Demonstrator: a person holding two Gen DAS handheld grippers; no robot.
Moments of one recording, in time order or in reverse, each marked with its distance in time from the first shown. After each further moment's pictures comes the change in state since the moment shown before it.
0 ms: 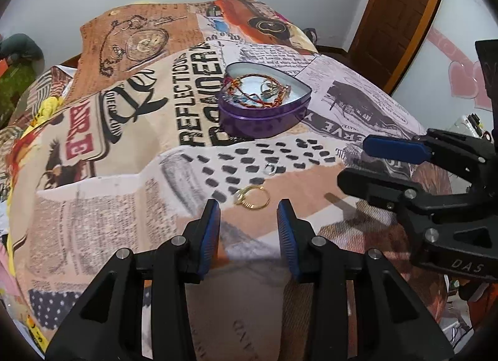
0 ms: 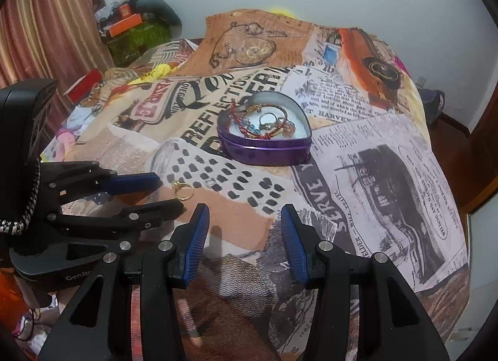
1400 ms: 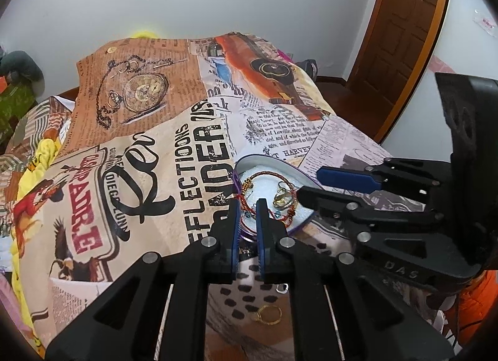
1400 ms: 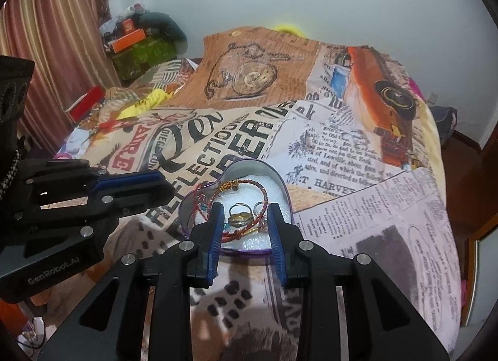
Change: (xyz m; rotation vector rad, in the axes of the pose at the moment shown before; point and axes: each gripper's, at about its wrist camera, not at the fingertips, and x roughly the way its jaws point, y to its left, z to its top) left arm -0.005 0.012 0.084 0.001 -0.131 0.003; right arm 0.025 -0.031 0.067 -0.025 -0.076 0.052
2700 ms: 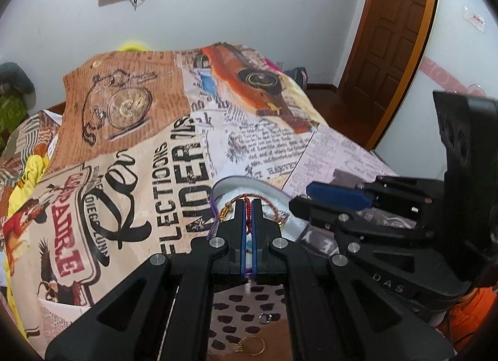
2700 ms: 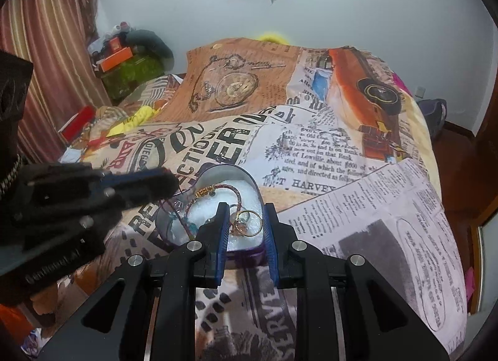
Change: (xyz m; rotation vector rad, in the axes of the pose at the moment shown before) left arm 0.025 -0.012 0.011 0.028 -0.040 -0.032; right arm 0.009 -0.022 -0.006 0.070 -0.057 -0.015
